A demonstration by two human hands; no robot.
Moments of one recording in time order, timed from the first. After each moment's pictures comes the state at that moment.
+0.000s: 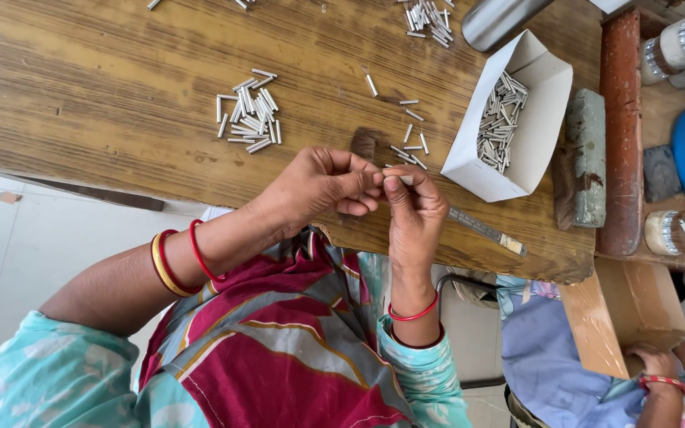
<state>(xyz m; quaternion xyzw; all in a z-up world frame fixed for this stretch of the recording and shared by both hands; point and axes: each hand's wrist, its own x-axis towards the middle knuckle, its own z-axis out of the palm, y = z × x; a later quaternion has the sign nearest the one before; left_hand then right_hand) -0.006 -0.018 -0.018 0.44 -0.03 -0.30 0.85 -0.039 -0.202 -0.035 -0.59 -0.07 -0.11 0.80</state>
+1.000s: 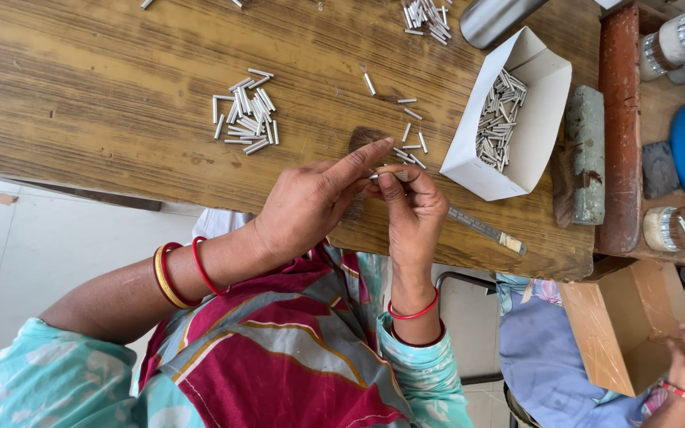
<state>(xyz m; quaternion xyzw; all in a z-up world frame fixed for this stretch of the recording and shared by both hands) -0.036 -0.011 0.012 0.82 -0.24 0.12 0.51 -0.037 -0.195 -0.022 -0.65 -0.05 -0.11 0.75</state>
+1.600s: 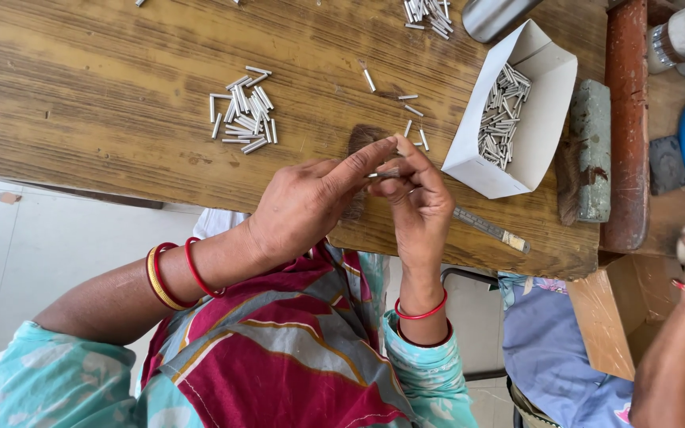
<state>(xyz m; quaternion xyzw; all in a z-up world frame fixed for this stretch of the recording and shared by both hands) -0.035 -0.006 0.014 0.84 -0.29 0.16 0.44 -0.037 -0.194 0.005 -0.66 -0.10 -0.06 0.75</state>
